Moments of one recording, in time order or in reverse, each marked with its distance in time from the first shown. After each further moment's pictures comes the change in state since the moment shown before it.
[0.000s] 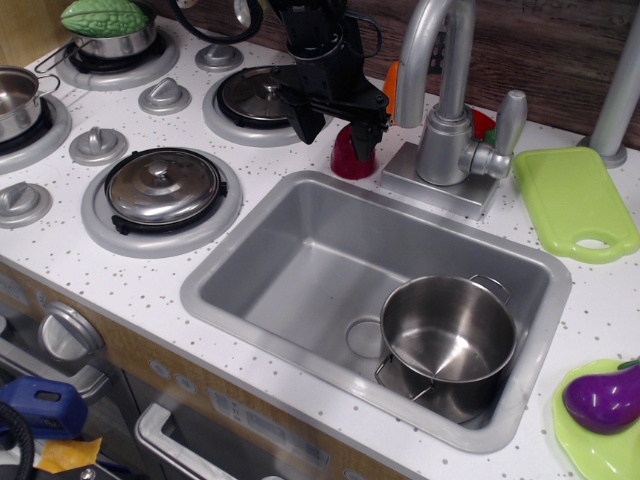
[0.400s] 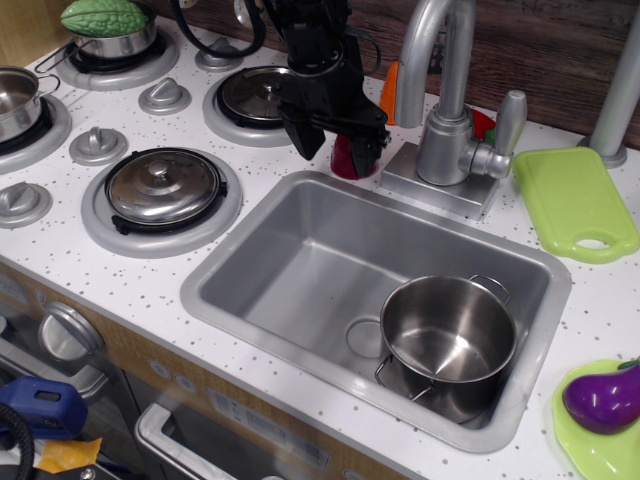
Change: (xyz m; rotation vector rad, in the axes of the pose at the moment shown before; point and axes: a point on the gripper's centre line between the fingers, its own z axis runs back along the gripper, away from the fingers) arm -0.006 -0.002 -0.016 -0.021 0.036 -0.014
